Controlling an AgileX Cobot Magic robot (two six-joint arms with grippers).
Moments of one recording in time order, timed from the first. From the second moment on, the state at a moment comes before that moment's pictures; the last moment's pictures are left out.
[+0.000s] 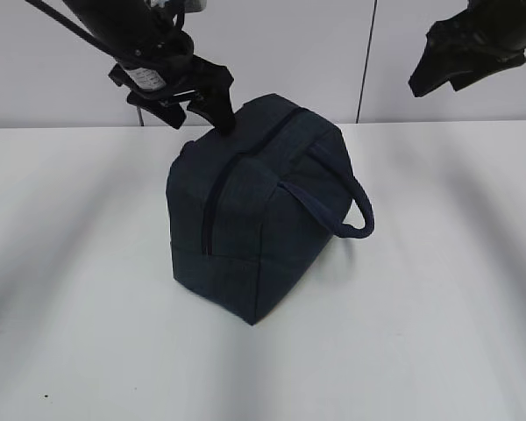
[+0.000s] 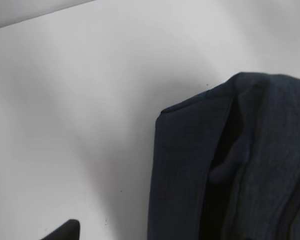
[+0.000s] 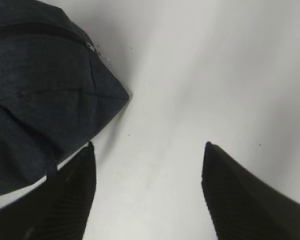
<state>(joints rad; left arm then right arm) -0.36 2.09 -1.97 -0.25 1.12 0.22 -0.02 1.84 -1.73 0.35 1.09 -0.48</state>
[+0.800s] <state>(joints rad) -0.36 1.83 -1.96 -0.07 1.25 0.06 0.09 1.74 -1.73 0.13 1.24 -0.27</state>
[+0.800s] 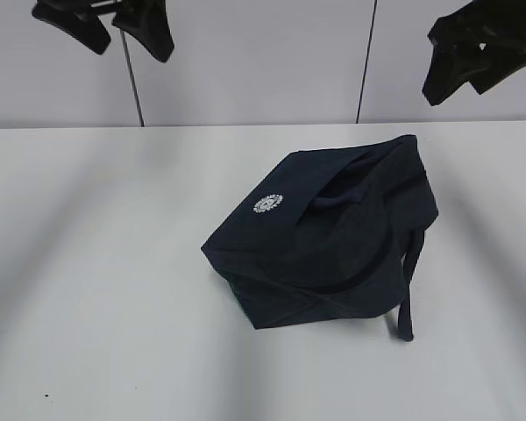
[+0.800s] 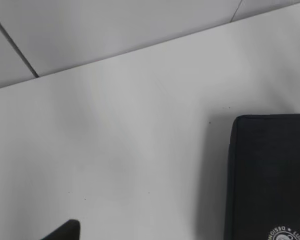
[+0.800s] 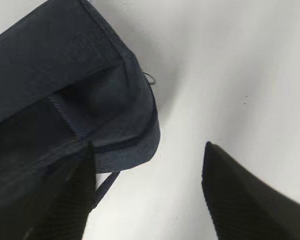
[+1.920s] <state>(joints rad) -0.36 0.65 -1.08 -0.02 1.21 0.05 0.09 0.75 -1.18 0.10 1.26 -0.16</state>
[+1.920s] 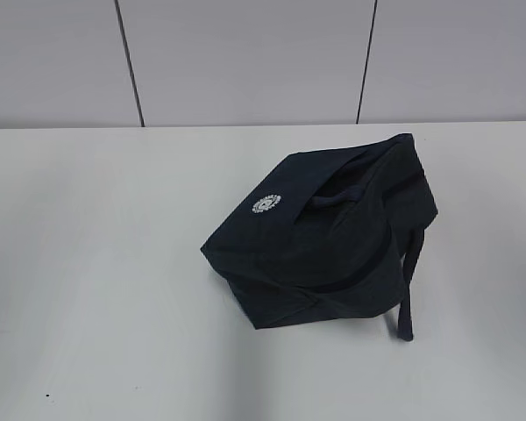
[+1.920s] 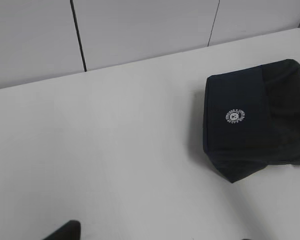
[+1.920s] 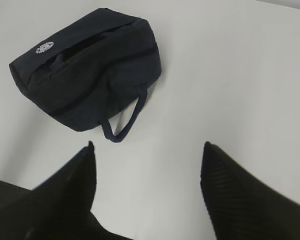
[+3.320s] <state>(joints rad) -0.36 0.09 -0.53 -0.02 1.11 0.05 0.09 -0.02 -0.50 0.00 1.16 -0.12</state>
